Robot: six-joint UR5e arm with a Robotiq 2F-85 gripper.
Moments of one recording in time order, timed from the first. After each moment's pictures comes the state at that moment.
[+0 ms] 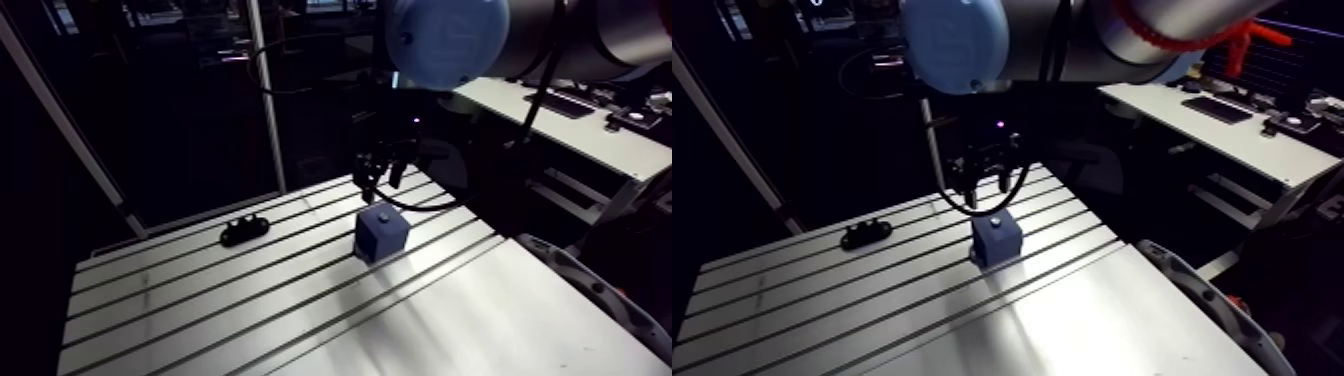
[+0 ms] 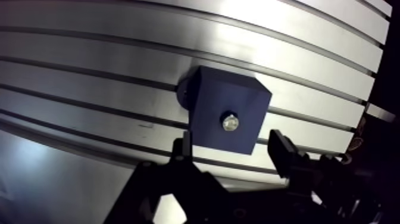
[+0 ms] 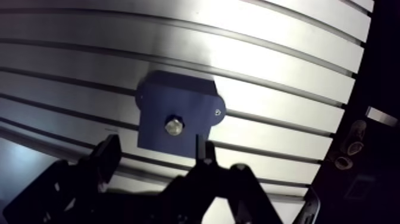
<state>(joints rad) -0.51 -1.34 1.84 -2.06 -1.57 -2.30</state>
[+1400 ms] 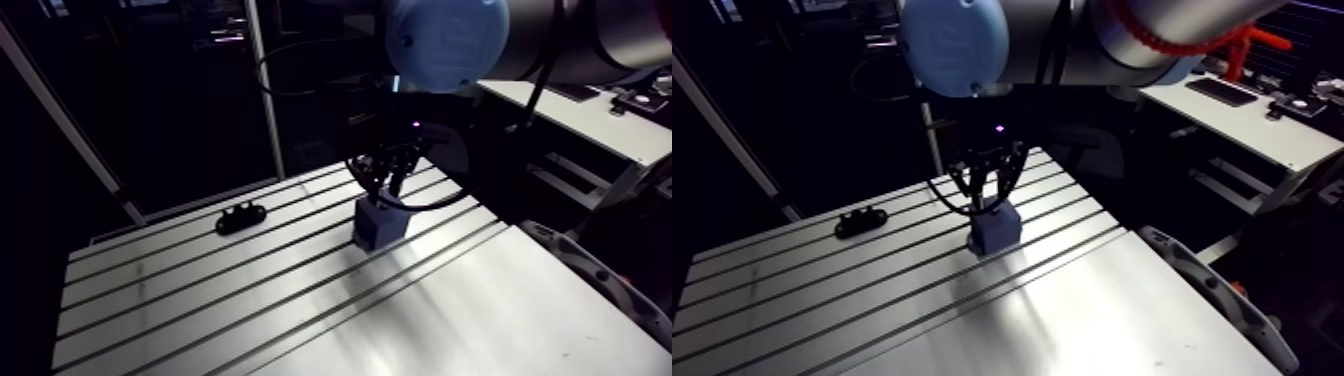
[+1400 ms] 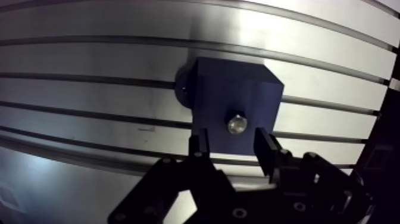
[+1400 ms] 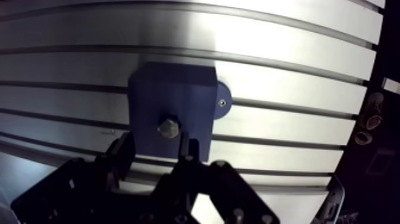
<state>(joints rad) -0.52 -1.28 1.85 -2.05 -1.59 -2.19</state>
